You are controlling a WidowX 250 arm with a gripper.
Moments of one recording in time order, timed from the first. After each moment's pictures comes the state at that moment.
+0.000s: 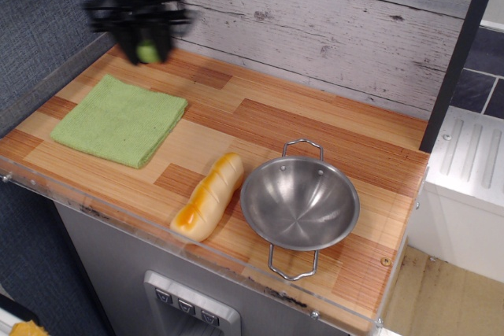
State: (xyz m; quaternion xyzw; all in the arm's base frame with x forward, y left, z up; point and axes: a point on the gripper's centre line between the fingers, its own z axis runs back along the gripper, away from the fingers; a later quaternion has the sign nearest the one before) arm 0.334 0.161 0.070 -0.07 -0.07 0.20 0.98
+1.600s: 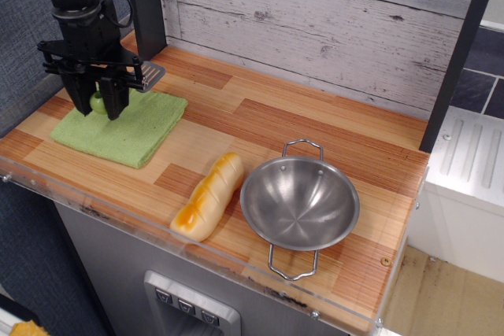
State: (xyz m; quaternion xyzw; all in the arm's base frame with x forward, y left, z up) arm 0.282 0.152 0.045 0.01 -0.03 0.10 0.99
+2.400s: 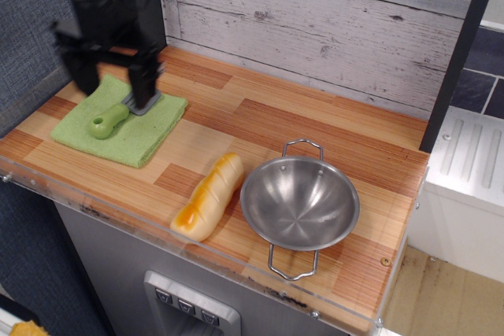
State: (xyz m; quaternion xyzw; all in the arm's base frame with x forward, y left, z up) arm 0.282 0.116 0.080 0.02 -0.06 0.06 1.00
